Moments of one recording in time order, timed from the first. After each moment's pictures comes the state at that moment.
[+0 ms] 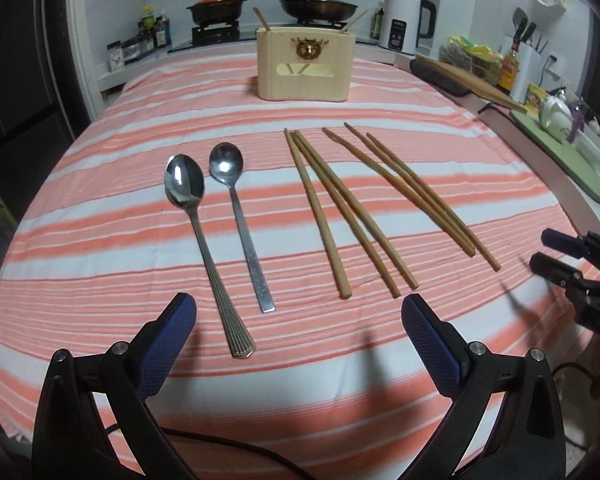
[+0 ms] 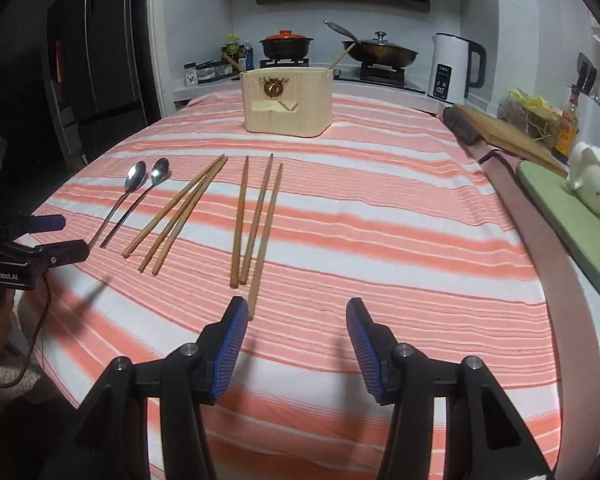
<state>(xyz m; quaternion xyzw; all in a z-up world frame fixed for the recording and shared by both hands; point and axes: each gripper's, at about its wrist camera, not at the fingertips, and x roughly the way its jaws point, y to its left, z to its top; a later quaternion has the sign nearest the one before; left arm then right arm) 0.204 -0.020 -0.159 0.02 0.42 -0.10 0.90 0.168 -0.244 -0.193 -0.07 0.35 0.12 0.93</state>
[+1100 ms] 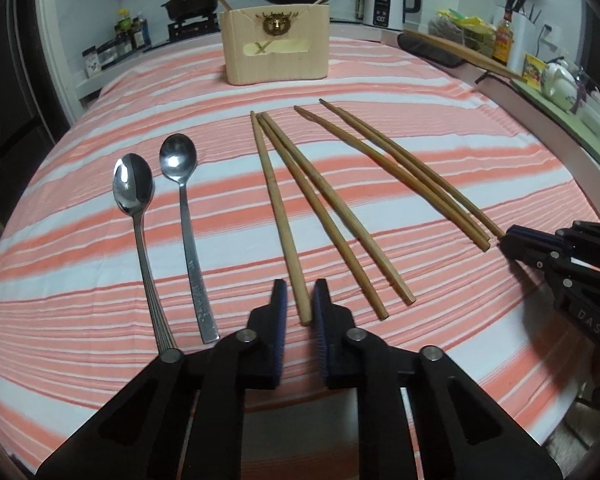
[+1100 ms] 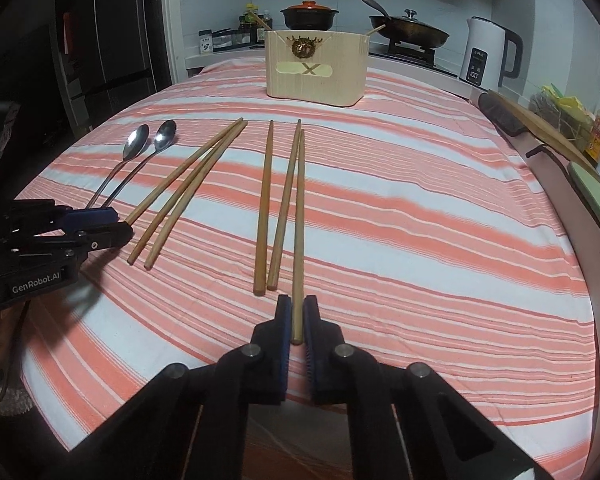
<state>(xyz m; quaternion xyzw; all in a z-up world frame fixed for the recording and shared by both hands) 0.227 -0.058 -0.188 0.06 0.43 -0.10 0.90 0.205 -0.218 -0.223 -0.08 0.39 0.12 0.91</state>
